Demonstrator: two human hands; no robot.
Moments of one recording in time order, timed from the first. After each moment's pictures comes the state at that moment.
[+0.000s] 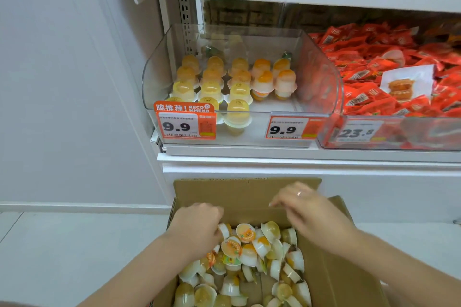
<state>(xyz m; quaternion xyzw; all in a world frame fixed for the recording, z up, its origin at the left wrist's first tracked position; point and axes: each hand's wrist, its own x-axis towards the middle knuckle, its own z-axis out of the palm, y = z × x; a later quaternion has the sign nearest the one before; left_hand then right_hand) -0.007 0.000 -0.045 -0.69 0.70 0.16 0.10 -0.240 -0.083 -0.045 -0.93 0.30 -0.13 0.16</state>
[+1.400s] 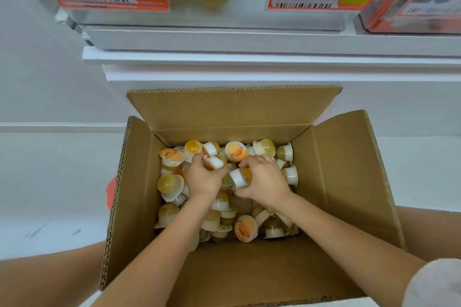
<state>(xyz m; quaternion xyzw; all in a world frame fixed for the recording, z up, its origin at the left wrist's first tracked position) -0.065 -0.019 -0.251 -0.84 0.23 0.38 -0.30 -0.204 -0.059 -0.239 -0.83 0.49 0.04 0.28</state>
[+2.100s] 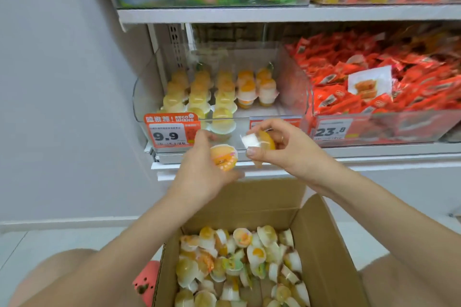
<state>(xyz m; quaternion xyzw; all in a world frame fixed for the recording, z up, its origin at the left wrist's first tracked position) -0.038 -0.030 0.050 -0.73 0.55 0.22 -0.35 -0.203 -0.091 0.069 -0.69 0.38 -0.30 0.54</state>
